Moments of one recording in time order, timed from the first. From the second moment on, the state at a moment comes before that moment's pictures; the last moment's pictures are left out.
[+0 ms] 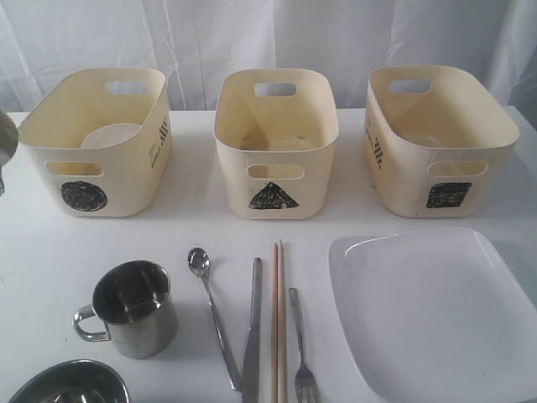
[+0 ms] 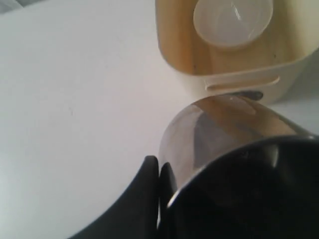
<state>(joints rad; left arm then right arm) -0.19 1.15 -1.08 0.32 0.83 -0.11 -0.07 0.00 0.00 0.00 0.36 0.06</state>
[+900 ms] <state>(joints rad) -0.19 1.27 -1.08 0.33 -0.01 -0.12 -0.07 0.00 0.00 0.00 0.36 0.06</state>
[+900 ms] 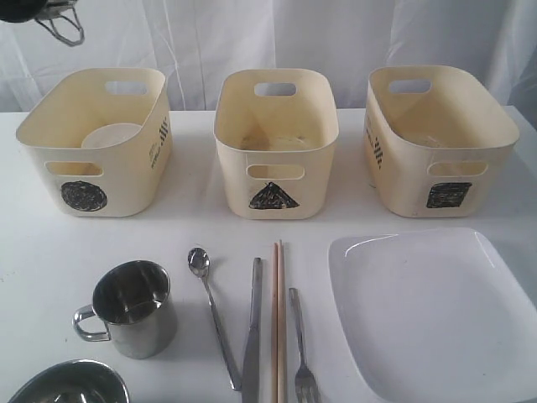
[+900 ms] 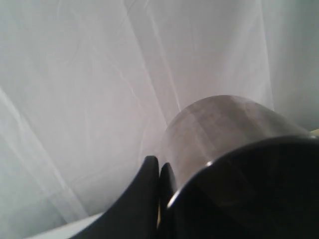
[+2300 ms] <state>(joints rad) -0.16 1.60 -1.09 -0.05 -0.10 0.13 -0.07 0.00 0.00 0.00 0.36 0.06</state>
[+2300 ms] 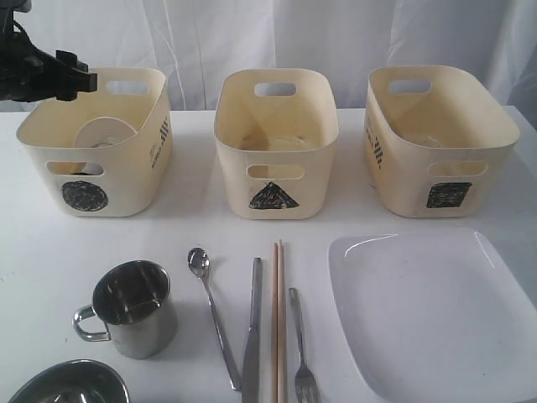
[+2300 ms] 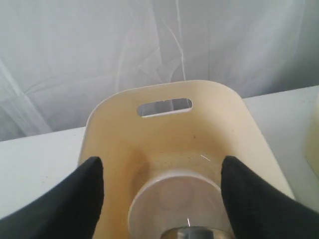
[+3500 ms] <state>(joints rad) -0.16 1.32 -0.60 -1.06 0.52 1.16 -0.07 0.00 0.00 0.00 0.36 0.06</state>
